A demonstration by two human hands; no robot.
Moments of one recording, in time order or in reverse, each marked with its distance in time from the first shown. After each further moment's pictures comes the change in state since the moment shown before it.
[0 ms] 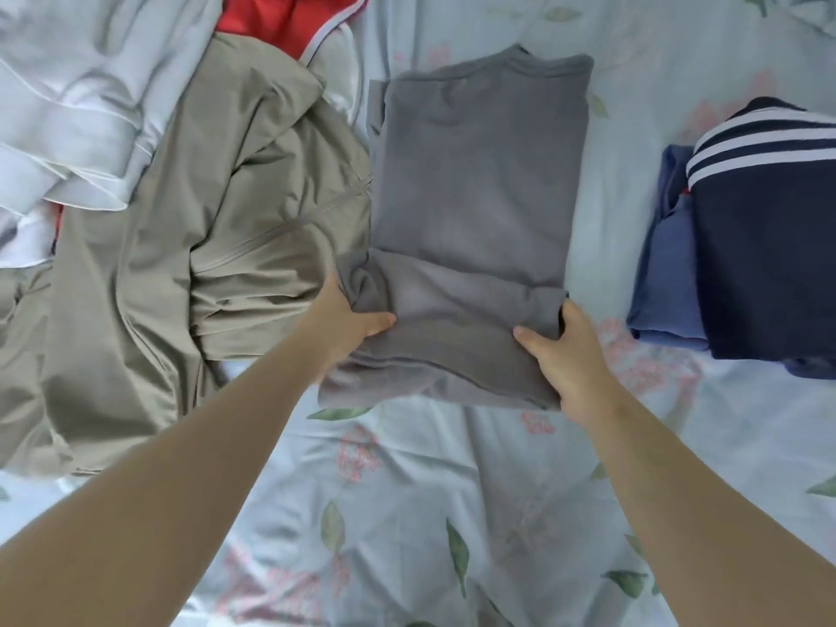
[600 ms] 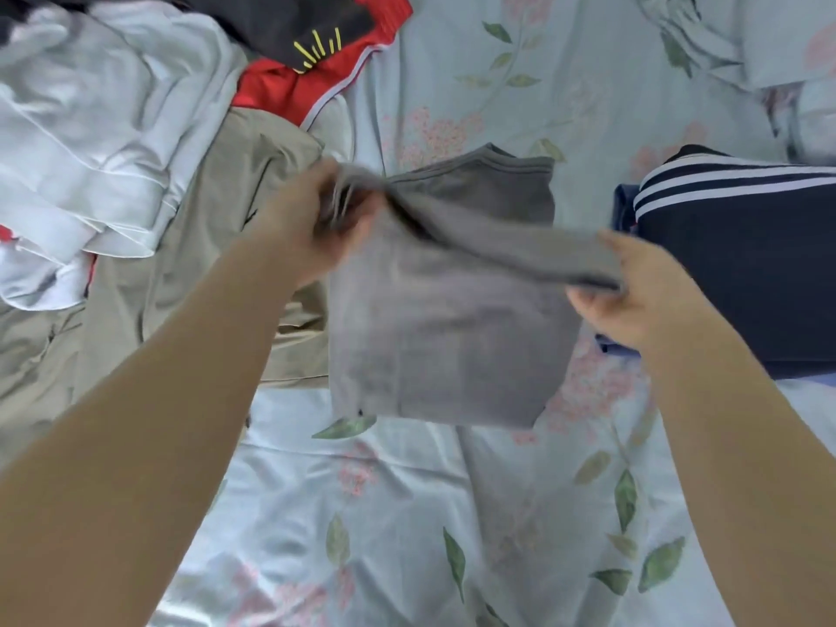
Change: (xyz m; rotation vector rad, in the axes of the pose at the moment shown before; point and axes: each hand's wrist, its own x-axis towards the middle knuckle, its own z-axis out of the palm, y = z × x) left_hand 0.003 0.147 -0.028 -0.634 -0.013 -0.181; right_hand -0.002 -0.117 -0.063 0.879 0.011 0.314
